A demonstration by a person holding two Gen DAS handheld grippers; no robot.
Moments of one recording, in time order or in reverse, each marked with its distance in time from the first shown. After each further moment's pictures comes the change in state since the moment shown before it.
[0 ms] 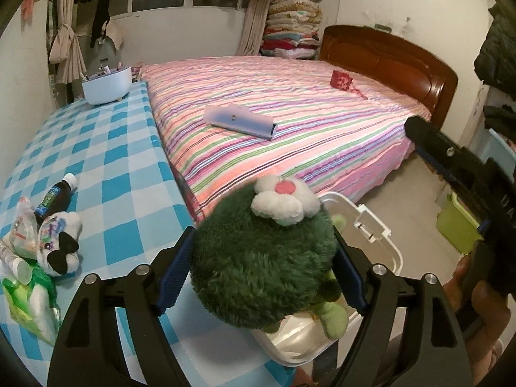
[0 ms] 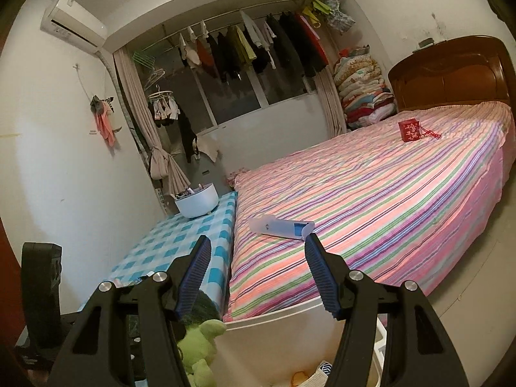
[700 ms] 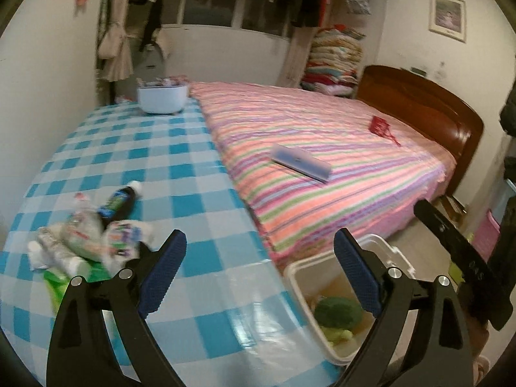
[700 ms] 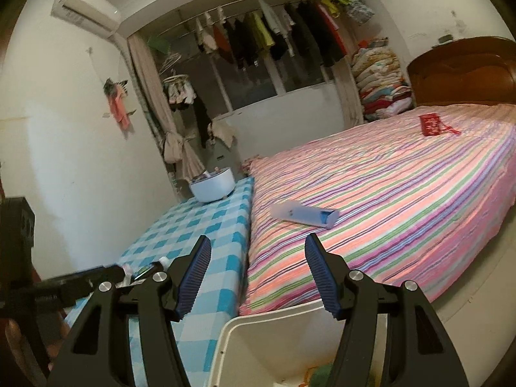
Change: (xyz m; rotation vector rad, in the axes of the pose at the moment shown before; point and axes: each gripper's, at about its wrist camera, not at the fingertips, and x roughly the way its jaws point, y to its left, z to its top) left arm -0.065 0.083 0.011 -0.155 -0.133 0.132; right arm 0.027 0.029 -0.010 -0.047 0.068 0.073
